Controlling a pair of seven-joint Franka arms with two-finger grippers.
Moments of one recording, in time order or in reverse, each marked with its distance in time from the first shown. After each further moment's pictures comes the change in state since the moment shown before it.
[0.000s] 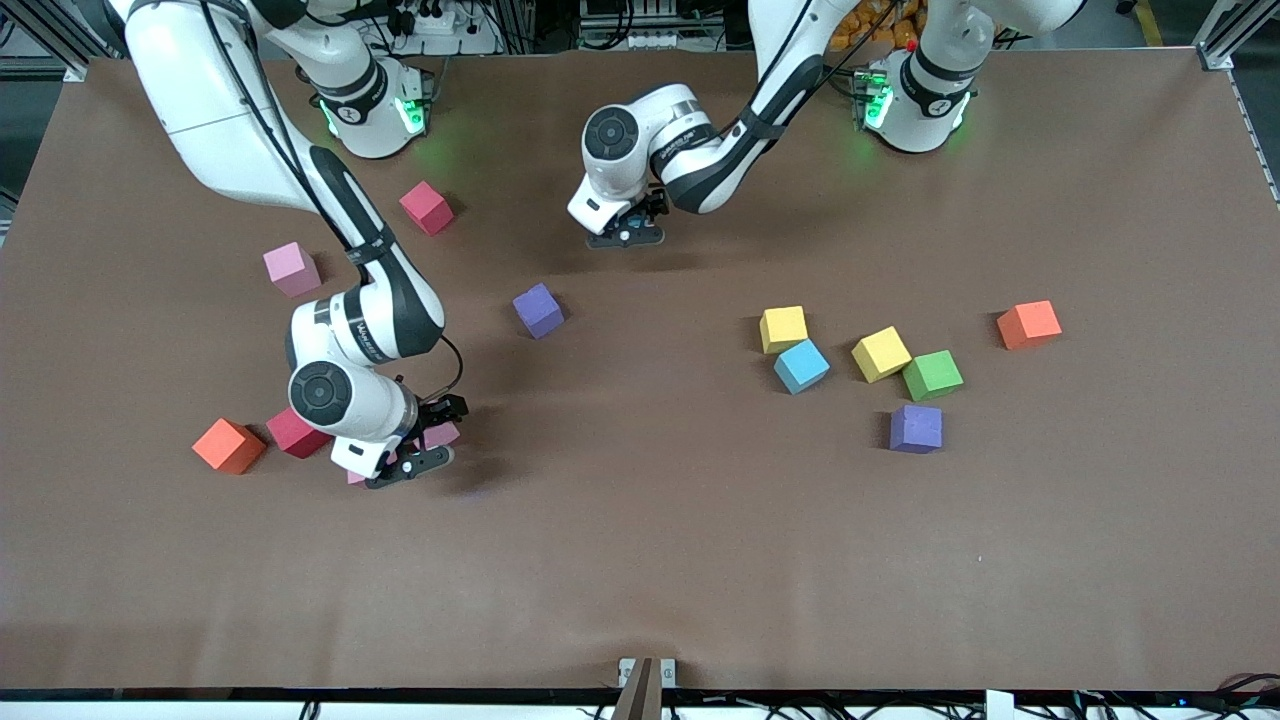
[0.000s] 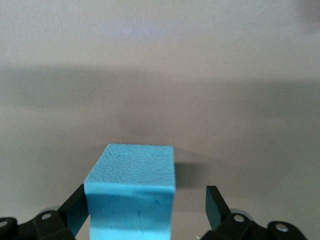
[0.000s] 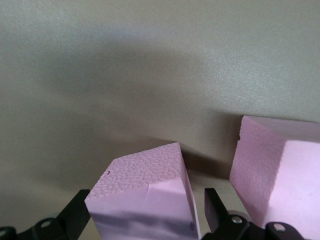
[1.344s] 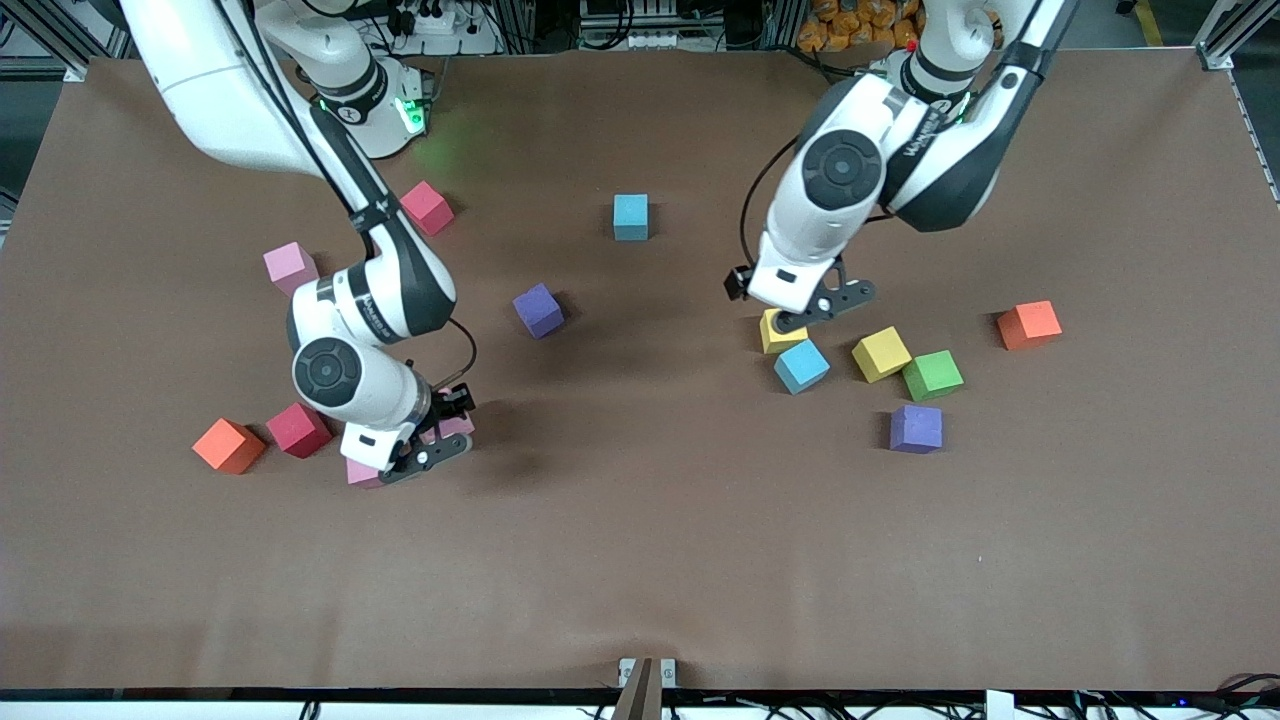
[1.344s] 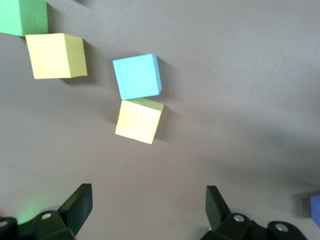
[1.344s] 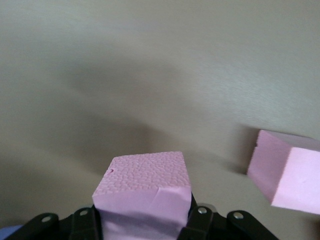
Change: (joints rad) left arm 0.469 -0.369 0.063 -0.001 0.004 -0.394 0.177; right arm 0.060 -0.100 0.032 0.041 0.000 -0.104 -0.008
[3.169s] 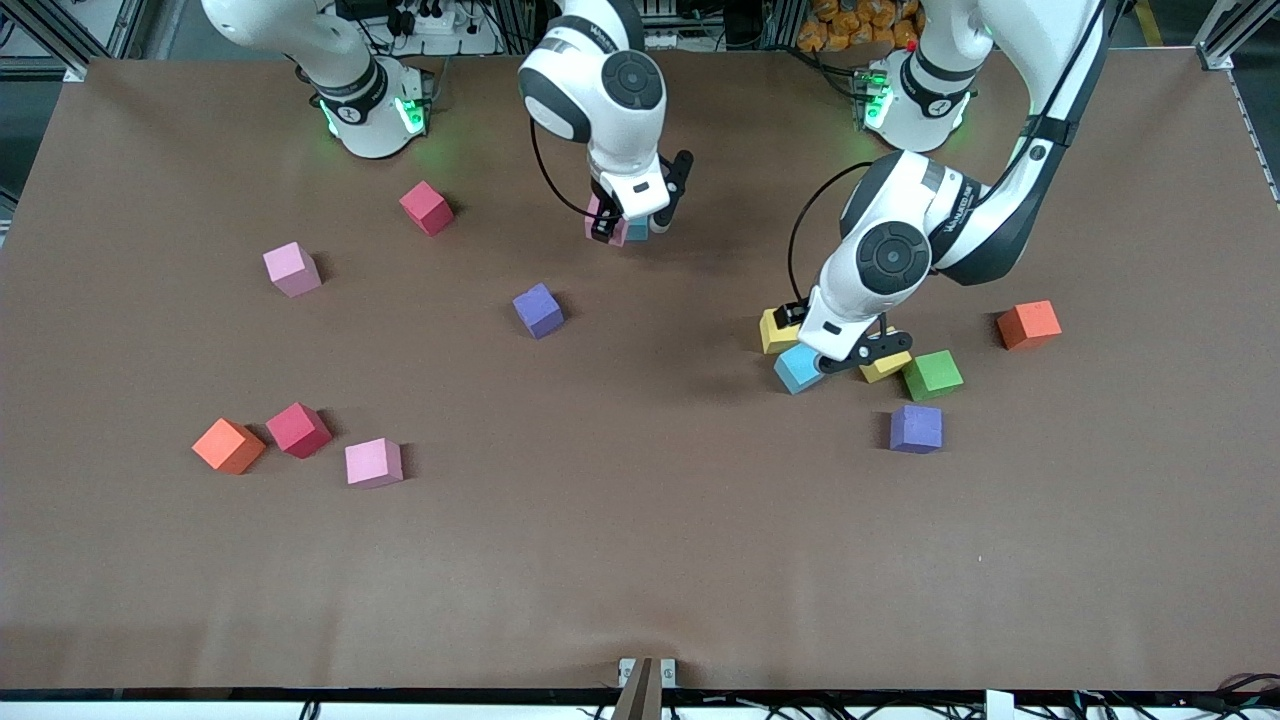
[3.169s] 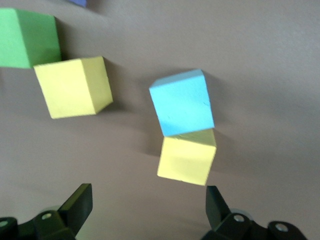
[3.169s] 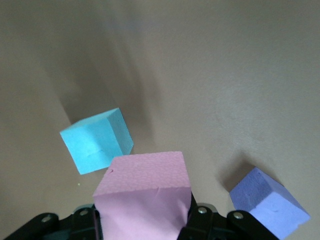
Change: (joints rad) left arm 0.124 0.080 -0.010 -0.093 0.062 0.067 0.181; right arm 0.624 -0.275 0.003 -0.346 -0.001 -0.008 -0.180
